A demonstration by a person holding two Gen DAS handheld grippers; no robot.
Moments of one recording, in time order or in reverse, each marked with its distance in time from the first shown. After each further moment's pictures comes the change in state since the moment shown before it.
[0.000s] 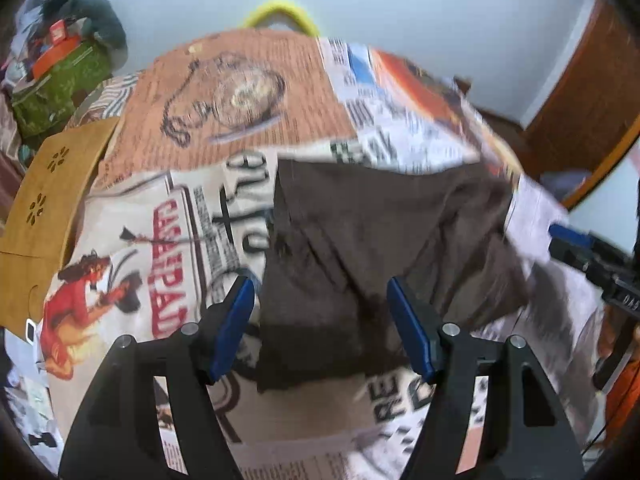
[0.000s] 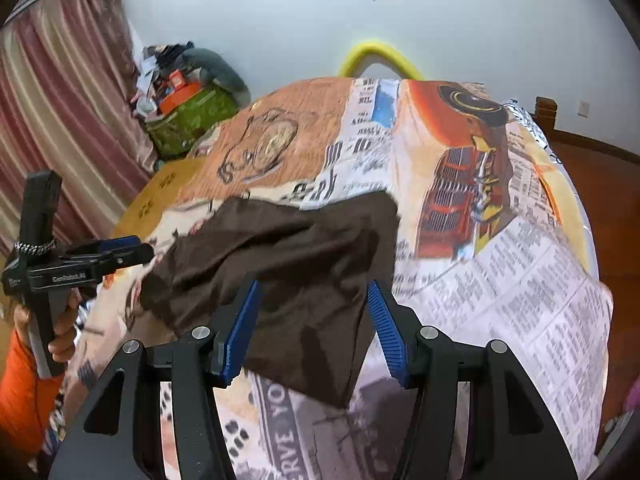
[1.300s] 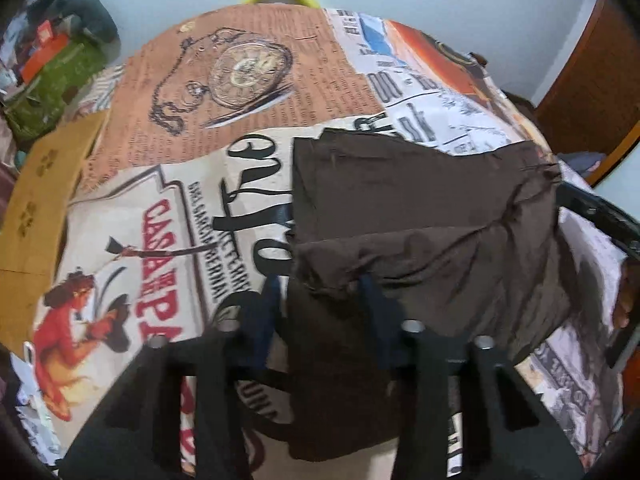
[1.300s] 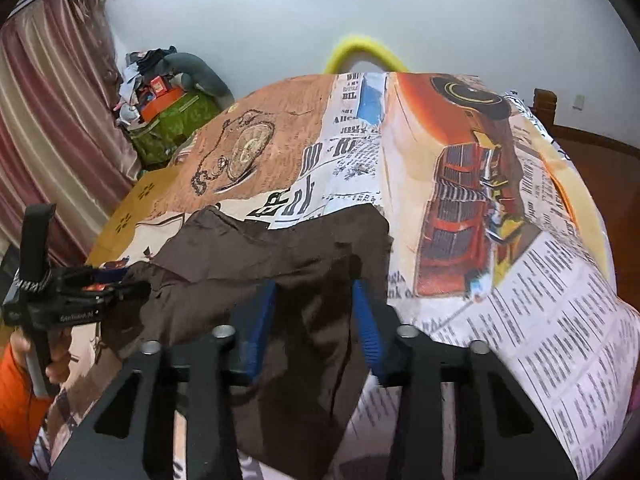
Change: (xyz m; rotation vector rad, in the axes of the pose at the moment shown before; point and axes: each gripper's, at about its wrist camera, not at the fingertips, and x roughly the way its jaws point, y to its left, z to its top) left arm 0.054 0.020 0.016 0.017 0.047 0.013; right arm 0.059 -0.023 0.022 0.041 -0.024 -0.027
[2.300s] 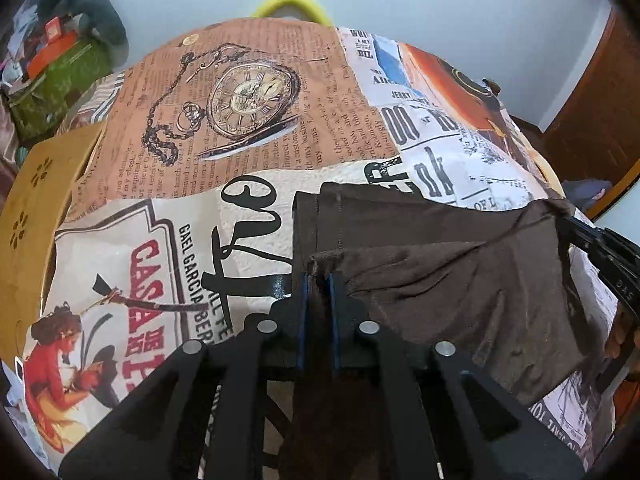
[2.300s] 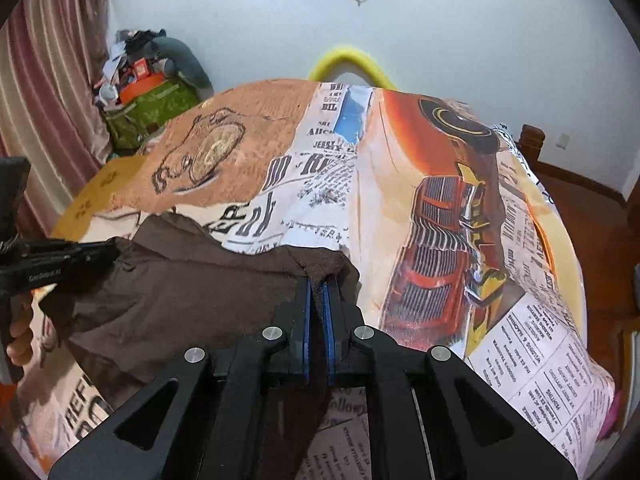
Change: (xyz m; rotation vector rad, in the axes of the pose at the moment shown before) left arm 0.023 0.007 0.039 -0.049 -0.059 0.024; right arm 0.018 -0.003 0.015 -0.122 -0.016 -0.145
